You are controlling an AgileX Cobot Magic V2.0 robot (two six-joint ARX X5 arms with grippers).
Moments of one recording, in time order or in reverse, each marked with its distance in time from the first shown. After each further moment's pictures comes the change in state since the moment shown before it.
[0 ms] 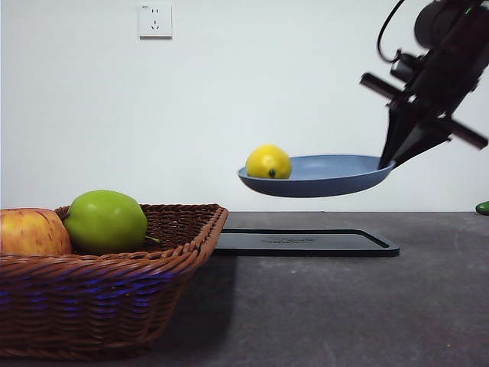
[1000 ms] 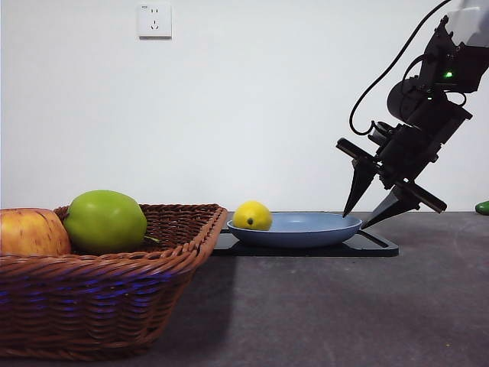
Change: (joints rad) left arm 0.000 0.000 0.000 -0.048 -0.158 -0.014; right arm -0.008 0.303 0.125 0.165 -0.068 0.077
